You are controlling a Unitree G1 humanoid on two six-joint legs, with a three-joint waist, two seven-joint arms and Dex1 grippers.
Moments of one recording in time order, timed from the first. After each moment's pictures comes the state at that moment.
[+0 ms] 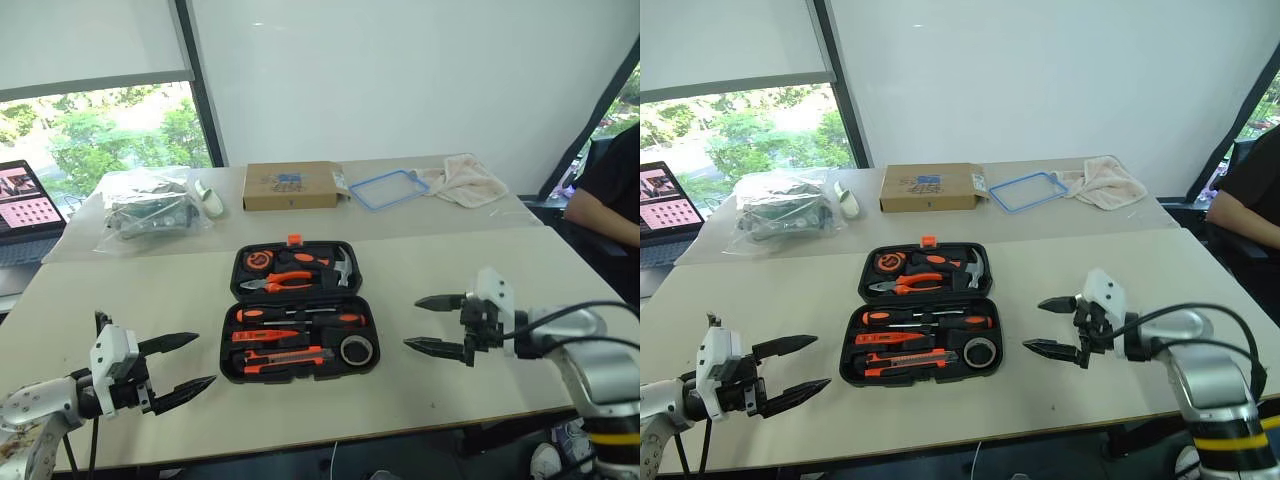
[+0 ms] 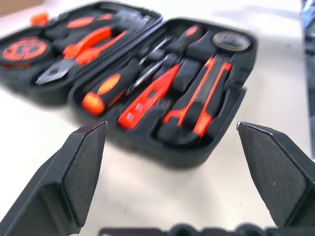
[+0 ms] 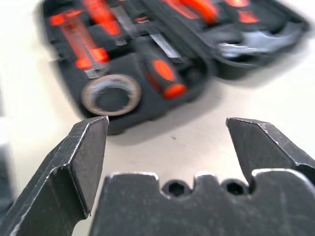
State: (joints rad) left arm 0.17 0.75 0.38 -0.11 -0.55 0.13 -1.19; right arm -0.24 -0.73 -0.12 -0.18 0.34 0.45 1.13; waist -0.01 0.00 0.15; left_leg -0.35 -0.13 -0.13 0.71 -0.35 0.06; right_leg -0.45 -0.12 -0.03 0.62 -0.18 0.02
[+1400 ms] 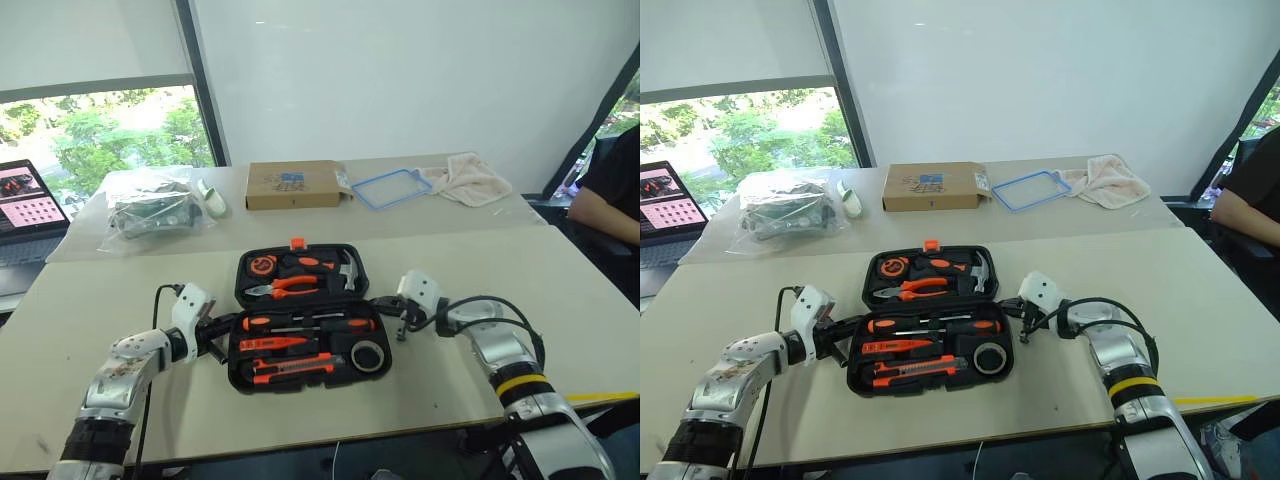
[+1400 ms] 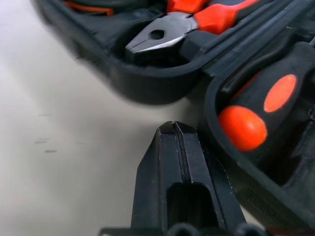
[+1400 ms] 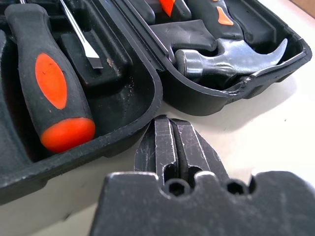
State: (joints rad) left arm -0.26 0.60 0.06 0.11 -0.31 0.36 -0.86; right arm -0.60 -0.50 0.14 0.49 0.04 -0.14 1.03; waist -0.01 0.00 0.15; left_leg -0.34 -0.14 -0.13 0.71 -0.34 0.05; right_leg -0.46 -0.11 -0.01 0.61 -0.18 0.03
